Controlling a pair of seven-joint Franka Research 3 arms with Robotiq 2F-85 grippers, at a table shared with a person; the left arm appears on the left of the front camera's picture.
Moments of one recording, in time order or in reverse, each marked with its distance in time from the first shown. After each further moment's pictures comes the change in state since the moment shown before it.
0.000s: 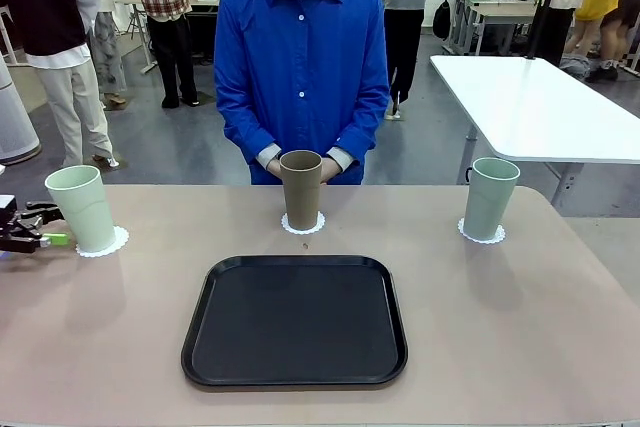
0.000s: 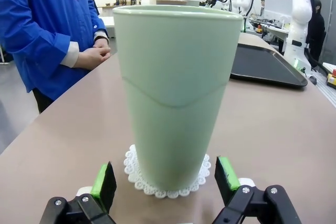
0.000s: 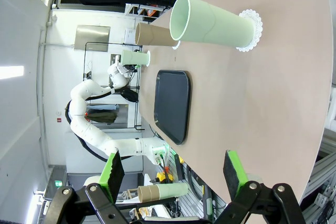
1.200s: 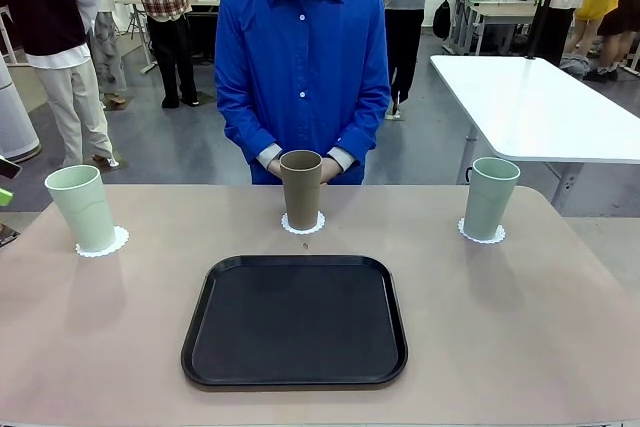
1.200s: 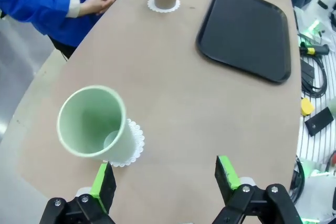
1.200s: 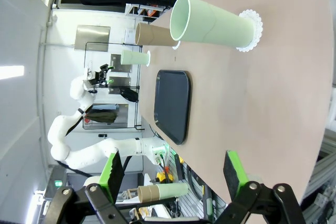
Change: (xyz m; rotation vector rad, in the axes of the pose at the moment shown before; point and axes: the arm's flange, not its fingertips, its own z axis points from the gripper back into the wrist) left arm 0.246 -0.145 0.008 0.199 0.594 0.050; right arm 0.000 0.000 -0.001 0.000 0.001 0.001
